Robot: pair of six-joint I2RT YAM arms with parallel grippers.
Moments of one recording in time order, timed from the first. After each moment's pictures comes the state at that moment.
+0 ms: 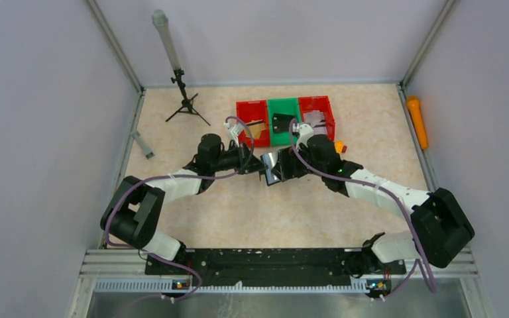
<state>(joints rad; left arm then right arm) -0.45 1.51 0.66 0.53 0.71 -0.70 0.66 1.33 0.77 0.04 -0.14 0.30</state>
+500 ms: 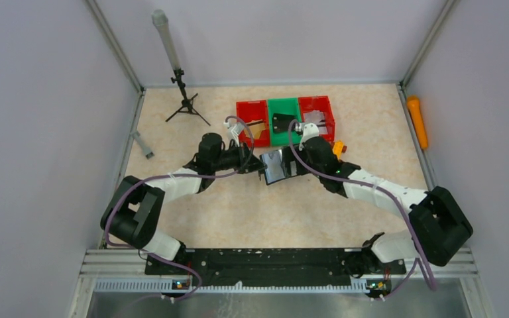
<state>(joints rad) -0.46 1.51 0.68 0.48 0.68 -0.68 0.69 1.36 0.77 0.01 0.15 0.27</state>
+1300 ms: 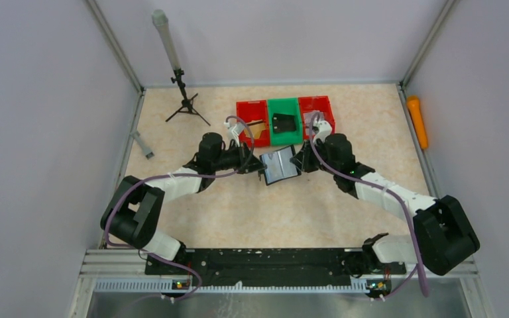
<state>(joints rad) -0.46 1.51 0.68 0.45 0.67 -0.67 0.53 1.28 0.67 0.16 -0.18 0.38</state>
